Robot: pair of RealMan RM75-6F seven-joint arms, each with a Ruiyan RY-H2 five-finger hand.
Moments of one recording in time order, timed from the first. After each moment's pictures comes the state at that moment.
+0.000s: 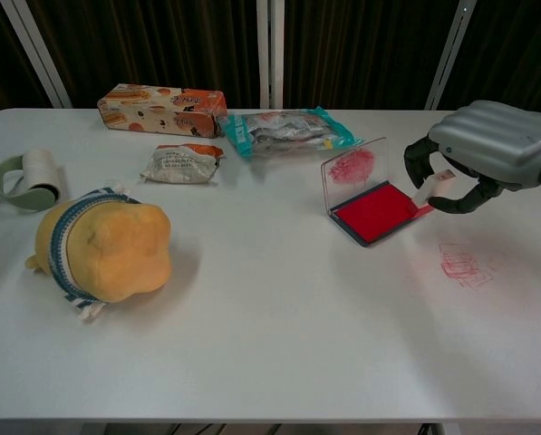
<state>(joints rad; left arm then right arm) -0.12 -1.04 -0.03 -1.60 1.53 1.48 -0.11 0.60 -1.53 0.09 -1.26 -1.57 1.02 -0.26</state>
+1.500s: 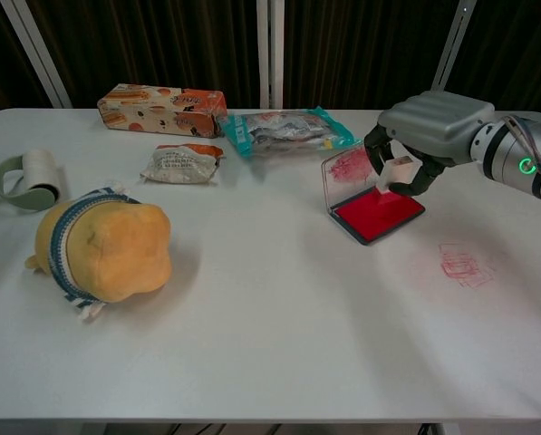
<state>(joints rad) -0.12 -1.05 -0.04 -1.60 1.54 1.48 -0.12 0.74 -1.56 0.14 -1.36 -1.22 0.90 -0.50</state>
